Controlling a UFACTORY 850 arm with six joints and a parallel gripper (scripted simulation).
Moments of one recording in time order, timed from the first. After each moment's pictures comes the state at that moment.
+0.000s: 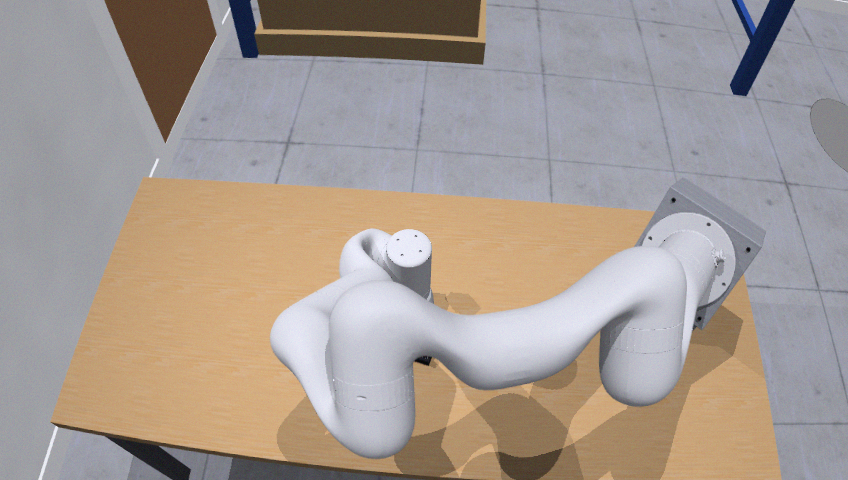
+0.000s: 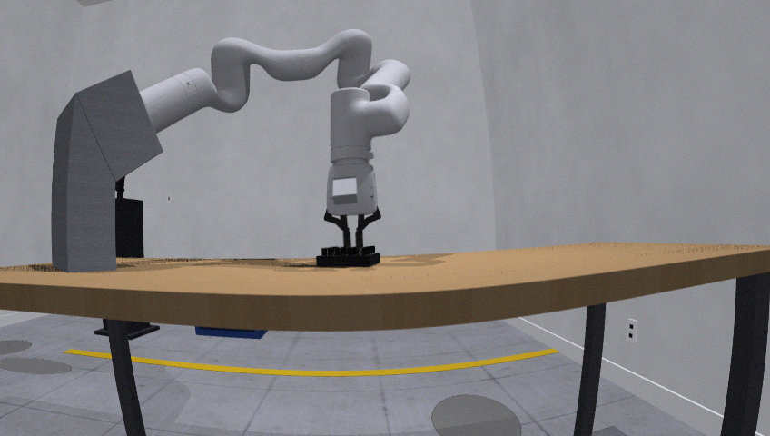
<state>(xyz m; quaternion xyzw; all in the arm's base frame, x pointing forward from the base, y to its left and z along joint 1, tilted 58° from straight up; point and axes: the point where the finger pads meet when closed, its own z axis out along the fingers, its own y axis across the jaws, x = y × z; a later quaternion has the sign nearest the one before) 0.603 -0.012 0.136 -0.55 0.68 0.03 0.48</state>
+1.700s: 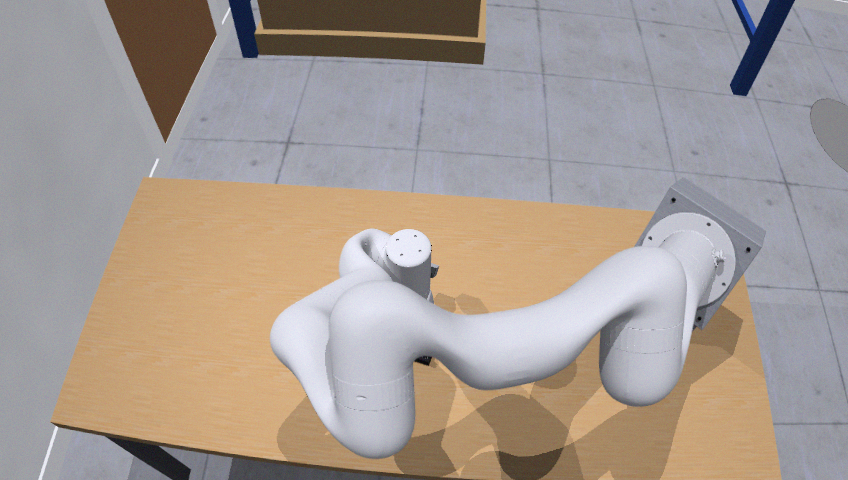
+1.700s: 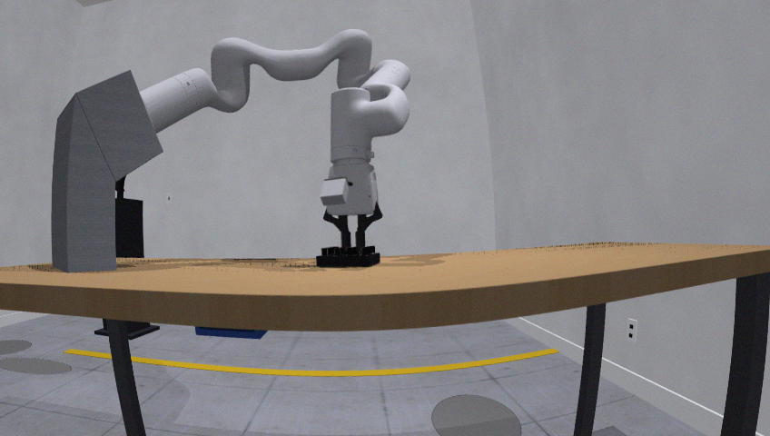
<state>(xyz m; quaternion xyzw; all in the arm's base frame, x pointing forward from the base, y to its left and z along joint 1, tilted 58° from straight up) 0.603 -0.012 0.136 -0.47 0.74 0.08 0.48</state>
